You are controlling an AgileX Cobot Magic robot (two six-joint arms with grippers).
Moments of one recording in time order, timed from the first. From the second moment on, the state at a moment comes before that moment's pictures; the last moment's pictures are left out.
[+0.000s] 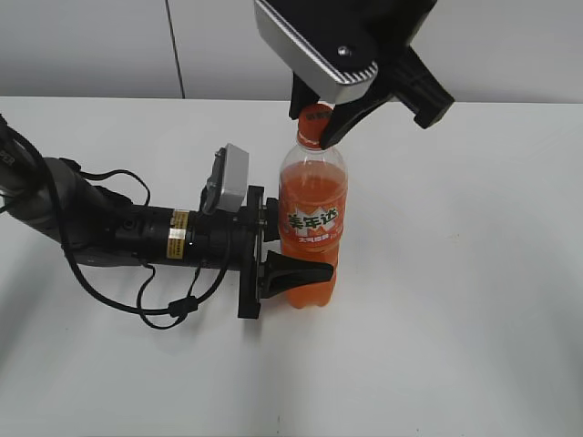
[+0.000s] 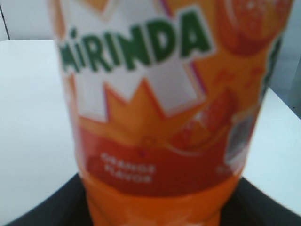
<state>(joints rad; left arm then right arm) -0.38 2.32 -1.08 1.32 -1.23 -0.42 0.64 1.82 -1.71 0.22 1.22 -1.84</state>
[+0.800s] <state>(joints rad) -0.38 2.32 -1.08 1.33 -1.23 -0.42 0.64 1.82 -1.71 0.26 1.22 -1.65</state>
